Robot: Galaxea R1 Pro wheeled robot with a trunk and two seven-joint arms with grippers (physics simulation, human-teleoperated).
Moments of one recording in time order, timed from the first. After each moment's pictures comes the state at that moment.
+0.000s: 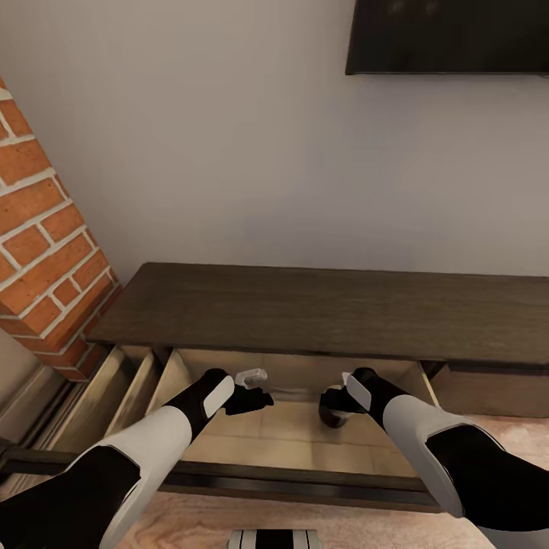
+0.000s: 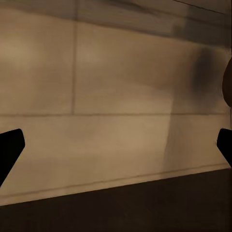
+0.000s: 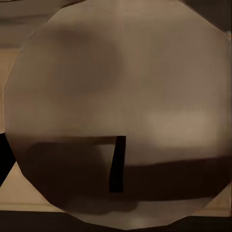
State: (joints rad) left arm -0.96 -0.15 -0.43 -0.28 0.71 0.65 0.05; right arm -1.04 0.05 0.28 -0.09 -0.48 0.58 -0.09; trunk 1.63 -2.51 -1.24
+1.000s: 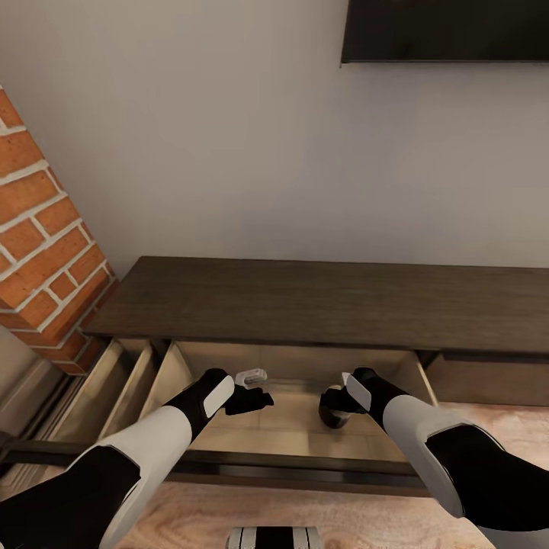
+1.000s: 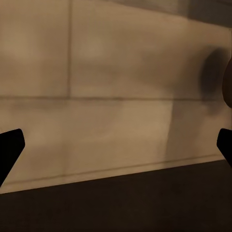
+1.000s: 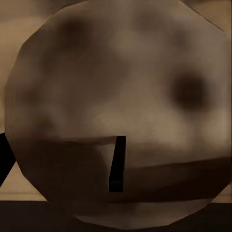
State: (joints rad) left arm -0.96 -0.15 -0.43 -0.28 0.71 0.65 0.05; right arm -1.04 0.05 0.28 -0.08 -0.48 0.58 -0.09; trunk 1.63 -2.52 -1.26
